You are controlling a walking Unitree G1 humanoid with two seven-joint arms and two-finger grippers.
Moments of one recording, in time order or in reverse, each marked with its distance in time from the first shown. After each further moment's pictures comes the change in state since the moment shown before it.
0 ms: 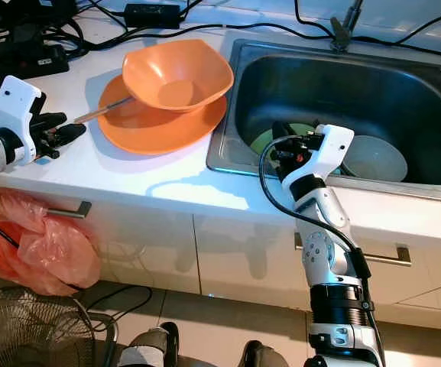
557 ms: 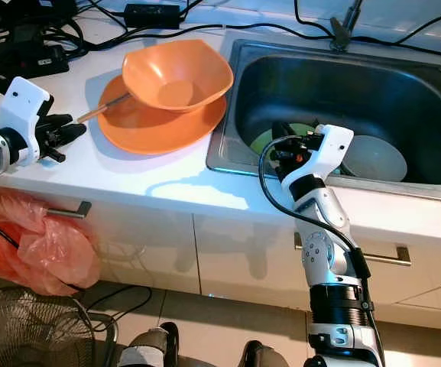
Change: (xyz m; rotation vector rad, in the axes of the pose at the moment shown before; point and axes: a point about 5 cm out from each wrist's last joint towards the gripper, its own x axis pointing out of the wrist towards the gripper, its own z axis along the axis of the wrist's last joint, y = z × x) left arm 0.000 -0.006 0.003 0.070 0.008 0.007; right arm 0.000 0.000 0.000 0.001 0.001 0.001
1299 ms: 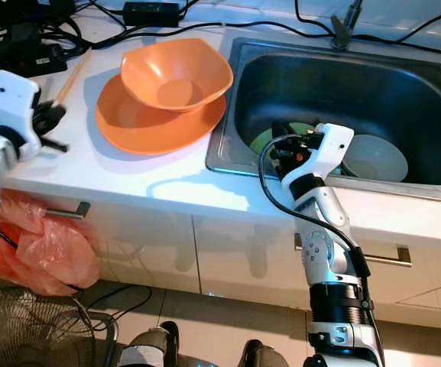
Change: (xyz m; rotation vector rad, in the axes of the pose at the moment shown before) left arm -0.001 -0.006 0.010 -0.052 -0.173 0.265; right arm 0.002 0.001 0.000 0.002 0.000 0.002
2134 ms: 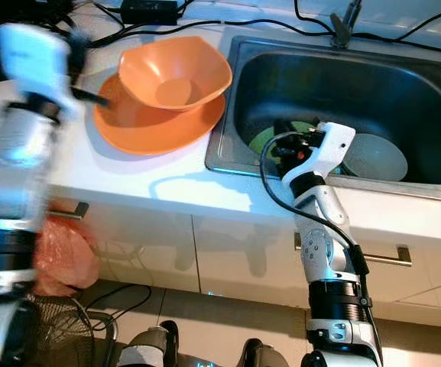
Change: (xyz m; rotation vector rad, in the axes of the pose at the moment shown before) left arm -0.008 -0.075 0.080 0.027 -0.515 -0.003; right arm 0.002 -0.003 0.002 0.012 -0.018 -0.025
